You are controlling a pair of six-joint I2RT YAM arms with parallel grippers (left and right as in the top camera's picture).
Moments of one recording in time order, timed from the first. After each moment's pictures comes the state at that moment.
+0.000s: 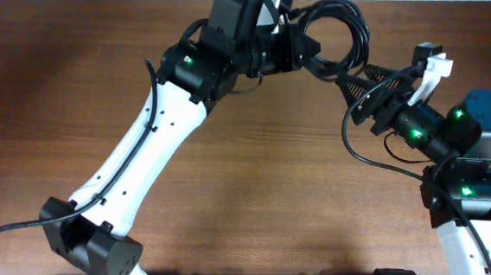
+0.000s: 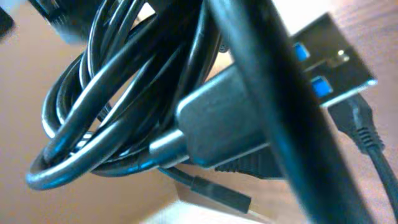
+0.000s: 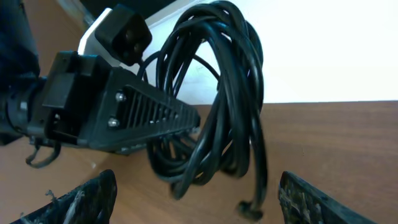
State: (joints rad) left arm -0.54 1.77 1.83 -0.60 0.51 -0.71; right arm -0.05 1.02 0.94 -0.10 -0.75 0.42
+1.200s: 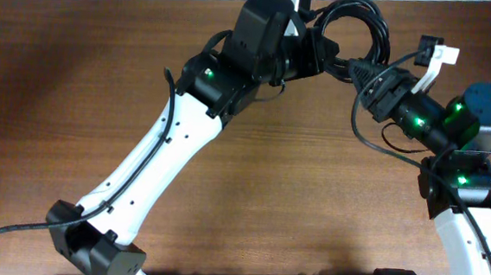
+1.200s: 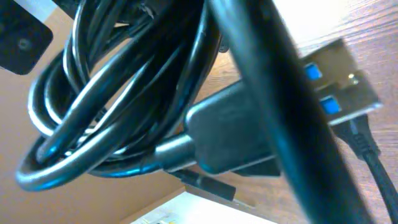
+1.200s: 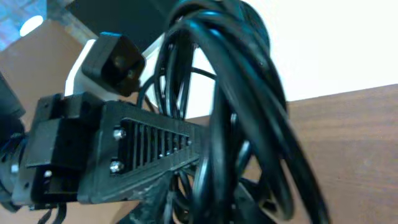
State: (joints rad) left arm -0.64 1.77 1.83 -0.54 0.35 -0.82; right arm -0.05 1.08 0.94 0.03 -0.78 0.65
